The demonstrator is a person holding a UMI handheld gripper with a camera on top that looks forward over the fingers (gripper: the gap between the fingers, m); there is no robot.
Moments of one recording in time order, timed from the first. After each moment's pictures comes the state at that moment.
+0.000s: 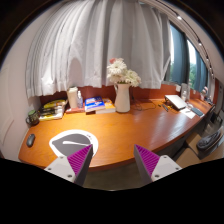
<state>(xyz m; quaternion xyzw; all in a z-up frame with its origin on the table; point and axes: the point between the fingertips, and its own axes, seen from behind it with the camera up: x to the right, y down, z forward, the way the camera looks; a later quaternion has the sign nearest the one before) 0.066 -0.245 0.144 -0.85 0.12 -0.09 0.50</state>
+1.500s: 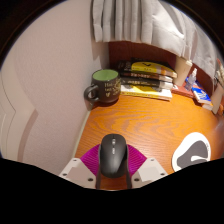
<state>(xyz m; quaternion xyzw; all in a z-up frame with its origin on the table) -0.391 -0.016 -0.010 -0.94 -0.06 0.05 0.33</state>
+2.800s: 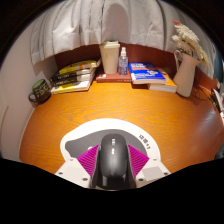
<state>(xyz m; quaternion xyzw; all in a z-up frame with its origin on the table) -0.078 -0.054 -0.014 -0.94 0.00 0.03 0.34</state>
